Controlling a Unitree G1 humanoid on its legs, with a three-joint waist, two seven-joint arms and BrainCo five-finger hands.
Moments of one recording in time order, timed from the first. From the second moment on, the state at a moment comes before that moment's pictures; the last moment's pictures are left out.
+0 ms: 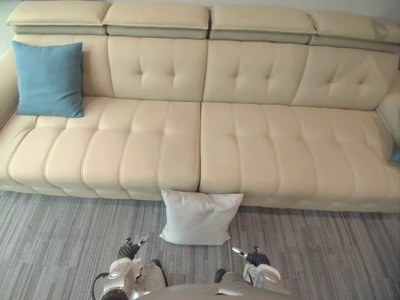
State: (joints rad) left arm -0.09 0.01 0.19 0.97 -0.05 -0.02 0.14; right arm -0.08 -0.03 -0.16 0.83 -0.05 0.03 -0.16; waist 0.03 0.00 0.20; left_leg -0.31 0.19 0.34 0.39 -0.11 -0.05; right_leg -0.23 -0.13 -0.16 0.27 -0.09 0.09
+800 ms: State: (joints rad) left arm -0.70 0.27 0.27 0.55 -0.27 -0.06 0.31; right arm -0.92 -0.36 -0.15 0.52 0.01 0.03 -0.40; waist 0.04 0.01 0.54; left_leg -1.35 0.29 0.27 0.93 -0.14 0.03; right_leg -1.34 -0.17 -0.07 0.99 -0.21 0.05
